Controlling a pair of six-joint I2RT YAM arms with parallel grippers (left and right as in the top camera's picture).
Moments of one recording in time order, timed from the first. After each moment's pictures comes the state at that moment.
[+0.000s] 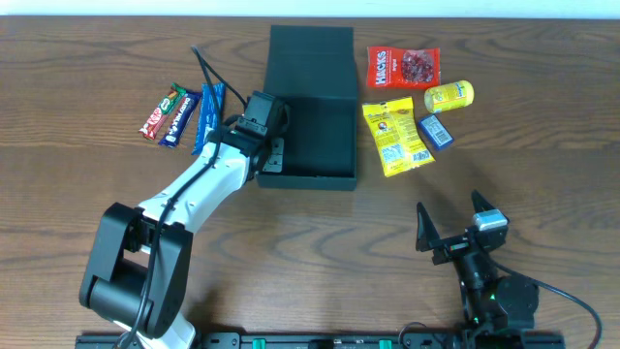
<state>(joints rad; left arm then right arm) -0.41 1.78 1.14 -0.53 -0.12 -0.30 0.00 0.01 0.01 -0.04 -0.26 0.06</state>
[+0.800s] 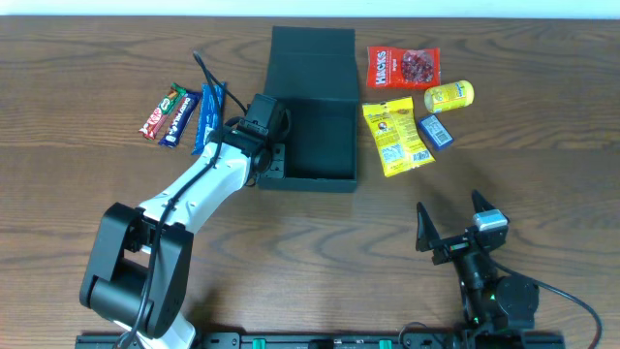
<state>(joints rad) -0.41 1.78 1.15 -0.61 -0.05 -0.34 0.00 0.01 0.01 -0.04 -0.26 0.06</state>
